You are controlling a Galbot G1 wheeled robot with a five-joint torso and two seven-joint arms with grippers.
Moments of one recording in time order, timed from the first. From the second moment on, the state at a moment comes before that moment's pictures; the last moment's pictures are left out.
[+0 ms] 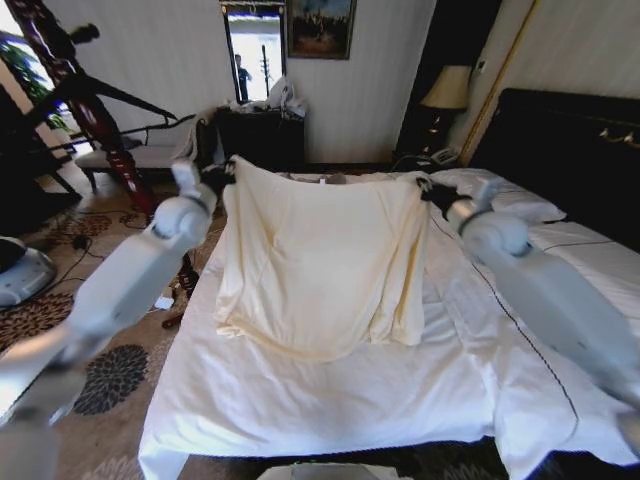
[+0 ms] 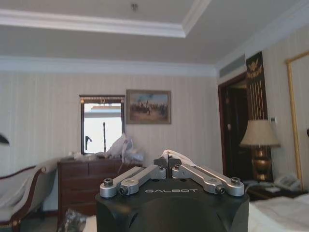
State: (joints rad) left arm -0.03 -0.91 0.20 -1.49 -0.97 0.25 -0.33; right arm -0.13 0.75 -0.05 1.57 1.07 -0.32 0.31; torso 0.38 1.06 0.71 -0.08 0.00
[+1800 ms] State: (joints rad) left arm 0.61 -0.94 0.16 -1.77 -0.78 0.49 -0.52; right arm -0.82 0.75 0.12 1.88 0.98 -0.61 0.45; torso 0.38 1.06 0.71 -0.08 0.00
